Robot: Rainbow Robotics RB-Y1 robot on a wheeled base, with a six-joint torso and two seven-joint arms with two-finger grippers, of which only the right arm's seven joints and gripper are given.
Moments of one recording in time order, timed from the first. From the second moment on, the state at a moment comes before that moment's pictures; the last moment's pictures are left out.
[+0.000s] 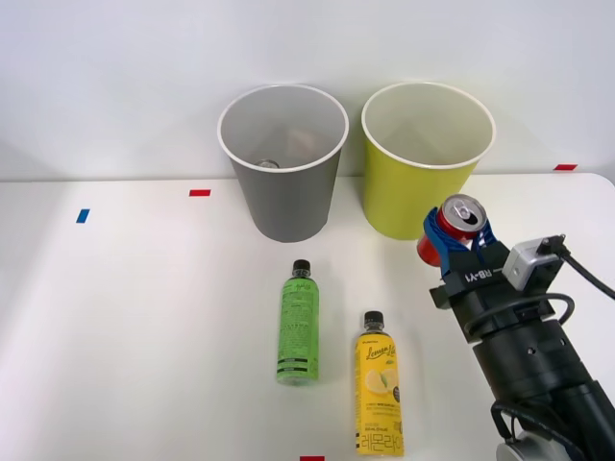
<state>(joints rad) 0.33 -0.31 0.26 -2.12 -0.14 -0.17 1.48</state>
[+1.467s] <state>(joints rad) -0.56 -0.09 0.32 -1.66 -0.15 0.25 1.36</state>
